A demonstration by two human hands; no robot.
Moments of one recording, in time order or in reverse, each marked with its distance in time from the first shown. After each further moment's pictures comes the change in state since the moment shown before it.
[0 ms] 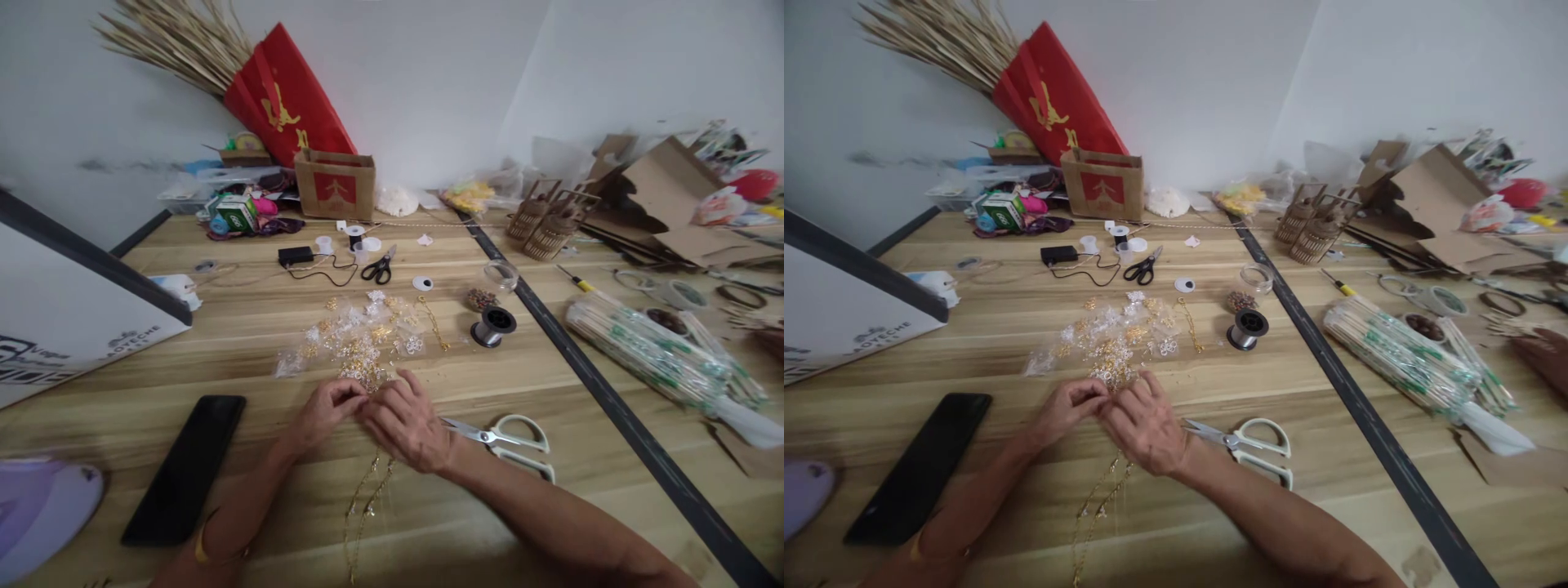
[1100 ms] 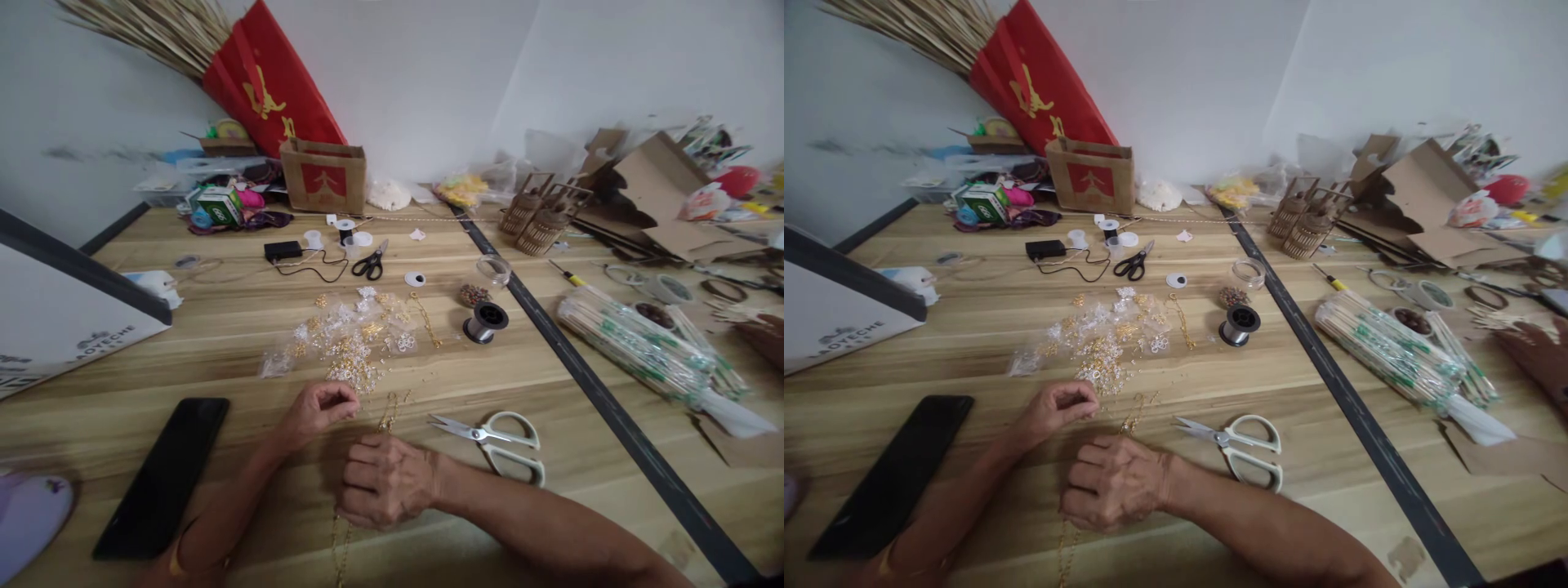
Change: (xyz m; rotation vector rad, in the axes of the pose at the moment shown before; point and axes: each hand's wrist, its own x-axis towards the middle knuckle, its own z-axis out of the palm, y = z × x) left_hand -0.001 -0.003 -0.001 -0.038 -0.059 -0.035; right_hand -0.014 -0.026 0.013 0.204 -0.097 -0.380
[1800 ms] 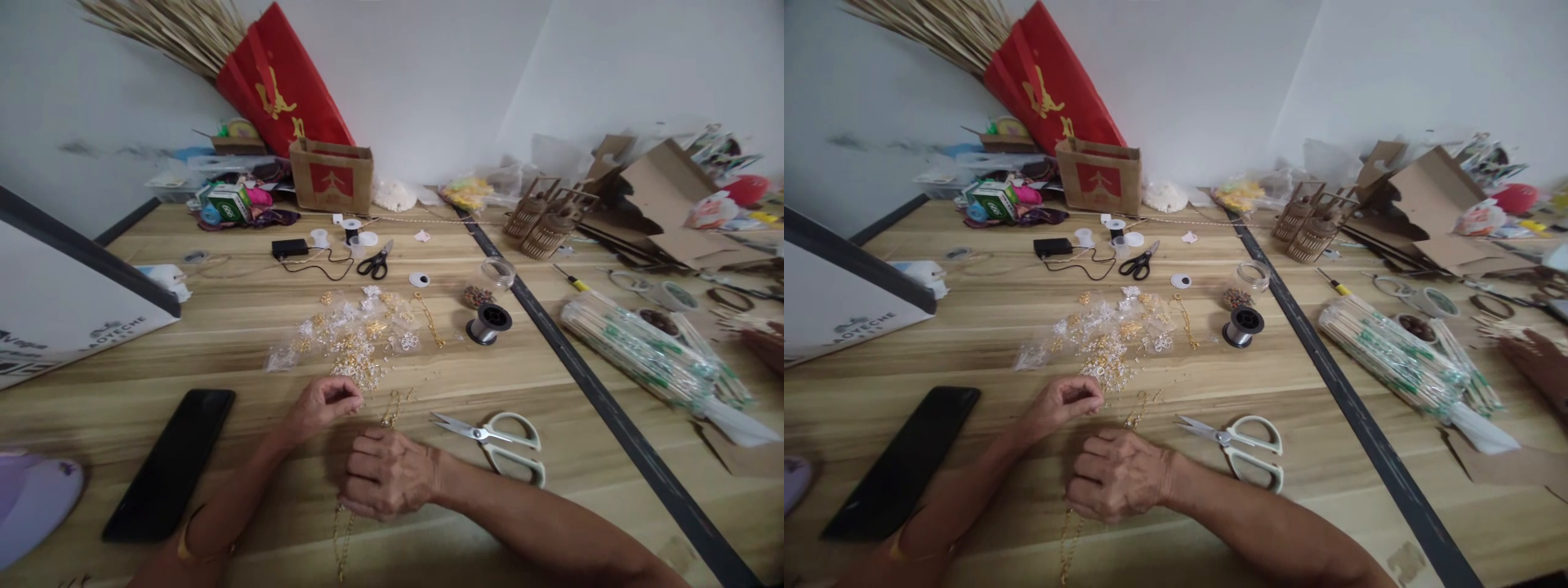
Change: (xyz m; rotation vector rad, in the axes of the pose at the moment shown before) left_hand -0.001 0.002 0.002 -0.013 0.018 -0.010; right_hand 0.002 0.001 -0.004 -0.002 -0.036 -0.001
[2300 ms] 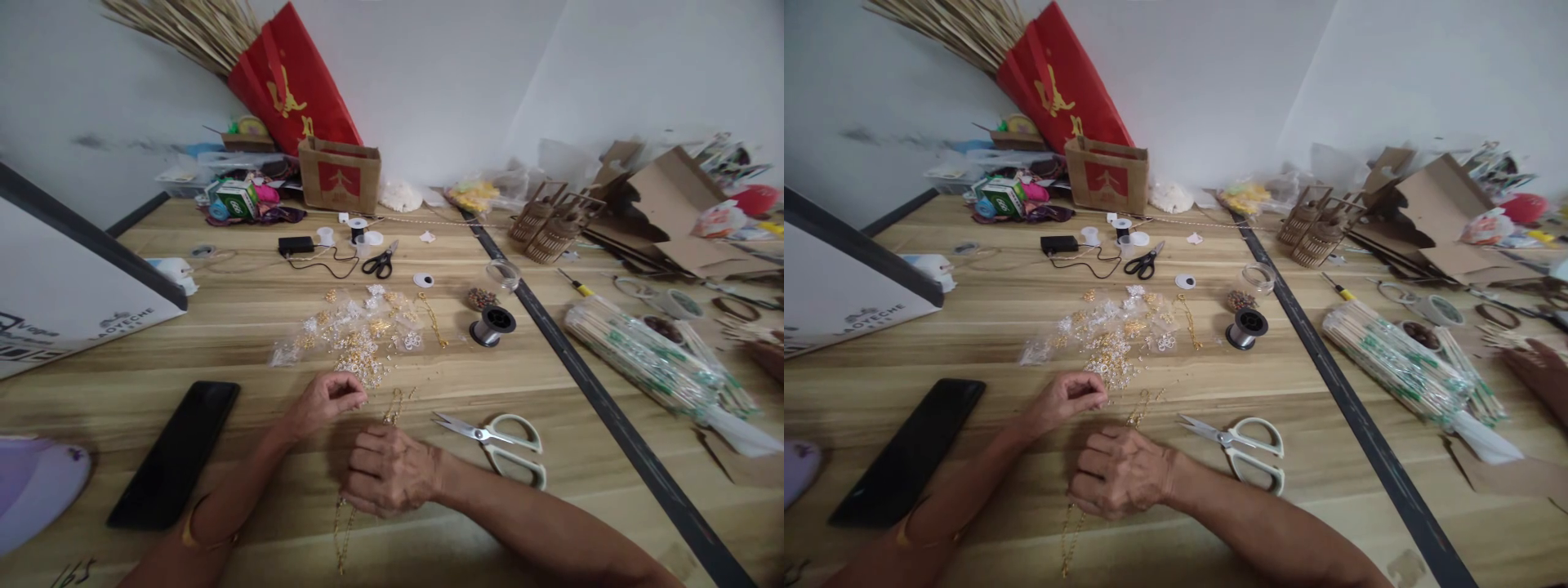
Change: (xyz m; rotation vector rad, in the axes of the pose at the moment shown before) left_hand 0.000 -0.001 -0.001 0.020 0.012 0.011; right_hand -0.001 -0.001 0.003 0.023 0.023 0.014
